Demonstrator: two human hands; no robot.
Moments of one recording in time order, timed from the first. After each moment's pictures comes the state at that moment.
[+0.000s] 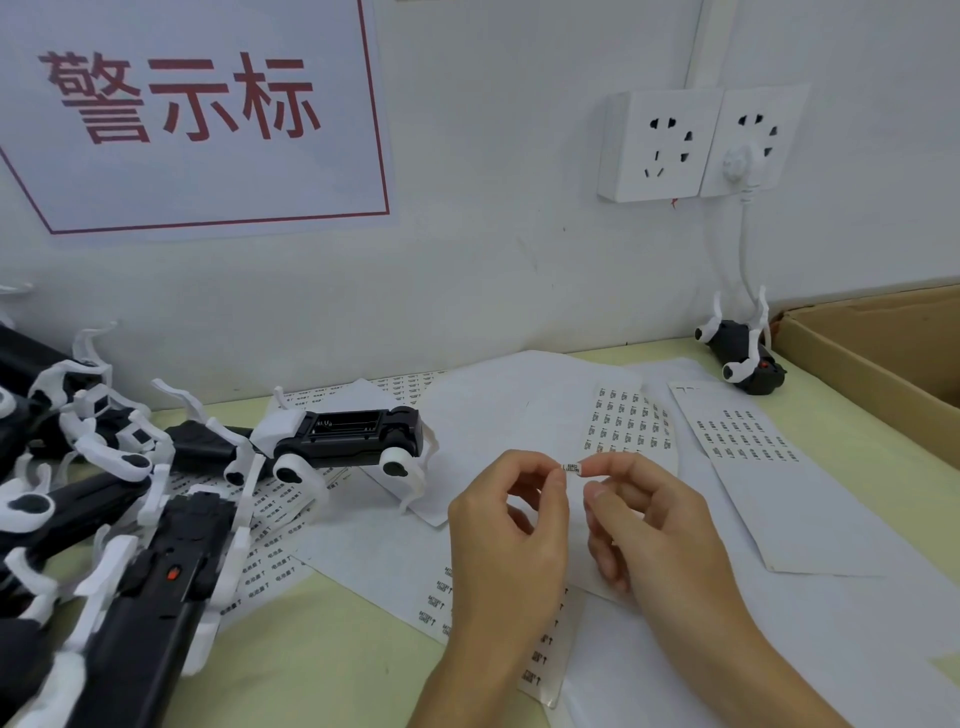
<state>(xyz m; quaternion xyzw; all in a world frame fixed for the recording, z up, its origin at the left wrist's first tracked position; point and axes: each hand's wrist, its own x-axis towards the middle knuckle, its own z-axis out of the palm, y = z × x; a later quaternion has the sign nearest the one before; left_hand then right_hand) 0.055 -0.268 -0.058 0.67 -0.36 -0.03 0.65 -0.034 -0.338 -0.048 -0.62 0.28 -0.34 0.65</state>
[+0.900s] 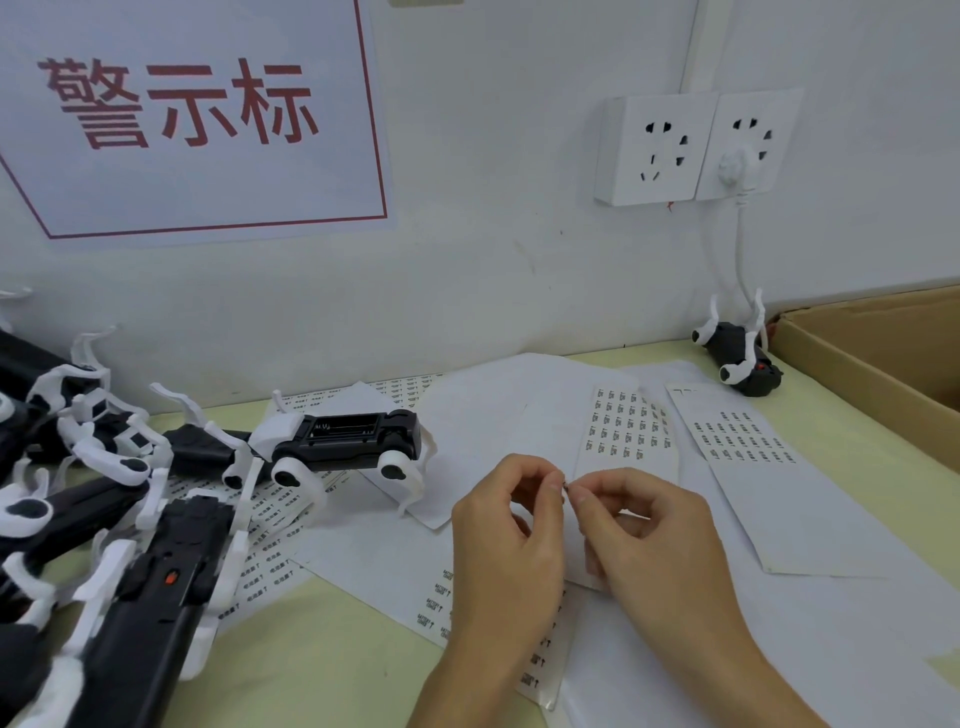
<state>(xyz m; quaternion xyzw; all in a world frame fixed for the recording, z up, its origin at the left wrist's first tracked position) 0.055 -0.267 -0.060 0.68 -0.36 -0.05 0.64 -0.033 -0.336 -0.051 -0.68 0.31 -0.37 0.55</state>
